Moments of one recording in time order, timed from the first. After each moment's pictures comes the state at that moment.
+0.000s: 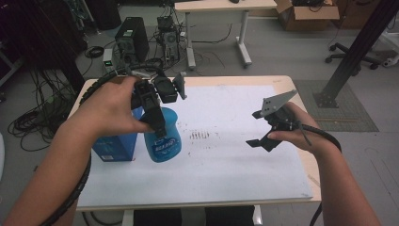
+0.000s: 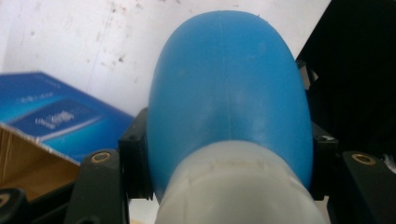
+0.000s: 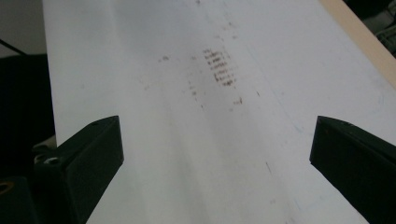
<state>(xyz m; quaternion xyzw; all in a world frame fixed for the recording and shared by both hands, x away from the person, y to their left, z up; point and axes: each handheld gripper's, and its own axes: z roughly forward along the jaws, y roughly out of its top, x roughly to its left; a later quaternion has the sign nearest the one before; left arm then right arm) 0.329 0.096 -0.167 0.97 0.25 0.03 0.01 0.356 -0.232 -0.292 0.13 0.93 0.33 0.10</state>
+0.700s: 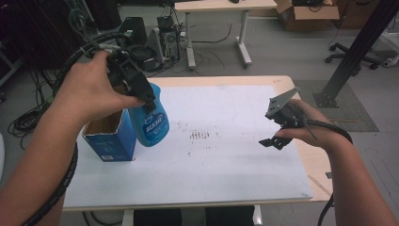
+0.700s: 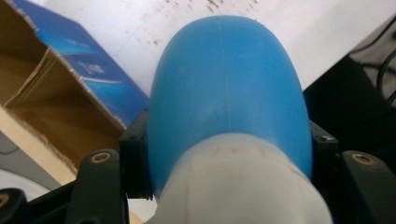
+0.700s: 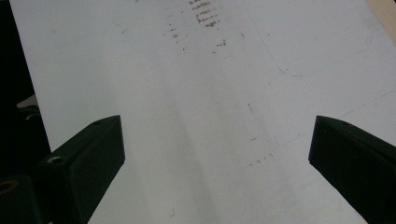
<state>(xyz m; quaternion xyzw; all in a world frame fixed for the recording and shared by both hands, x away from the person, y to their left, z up) 0.346 0.134 -0.113 0.90 0.44 0.03 0.06 0.361 -0.250 -0.291 0.16 0.95 0.26 0.10</state>
